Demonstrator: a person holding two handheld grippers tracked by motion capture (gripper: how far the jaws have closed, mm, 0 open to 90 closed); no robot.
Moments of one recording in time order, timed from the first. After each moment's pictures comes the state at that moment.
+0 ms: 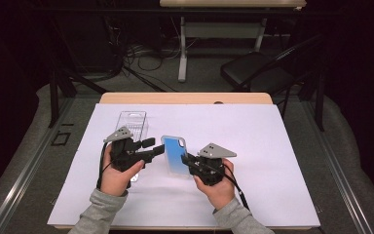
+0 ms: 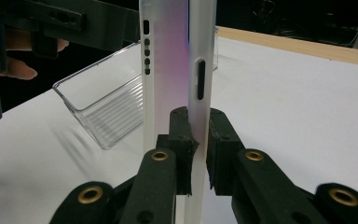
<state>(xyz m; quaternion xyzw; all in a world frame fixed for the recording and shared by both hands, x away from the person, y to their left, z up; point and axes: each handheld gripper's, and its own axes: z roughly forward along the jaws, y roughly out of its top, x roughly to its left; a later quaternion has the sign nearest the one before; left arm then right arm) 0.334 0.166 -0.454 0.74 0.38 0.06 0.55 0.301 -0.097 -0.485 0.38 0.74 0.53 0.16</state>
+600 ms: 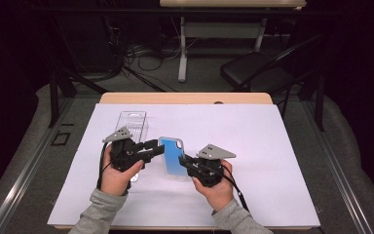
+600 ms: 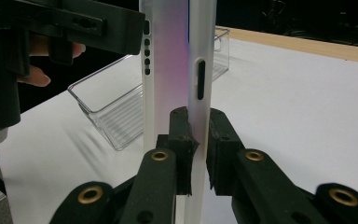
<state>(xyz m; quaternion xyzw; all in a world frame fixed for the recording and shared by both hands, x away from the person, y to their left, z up) 0.333 0.166 -0.455 0.74 0.37 0.04 0.56 0.298 -0.094 -0.484 0.37 0.74 0.54 0.15</state>
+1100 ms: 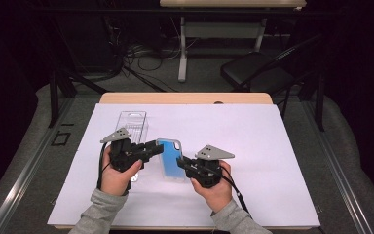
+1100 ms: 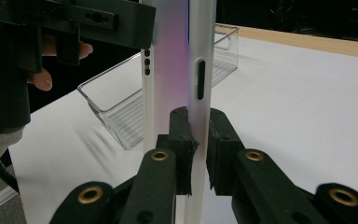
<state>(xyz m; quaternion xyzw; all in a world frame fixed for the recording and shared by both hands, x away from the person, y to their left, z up) 0.332 0.170 -0.456 0.73 0.38 0.03 0.57 0.297 -0.091 -0.484 0.37 0.74 0.54 0.13</state>
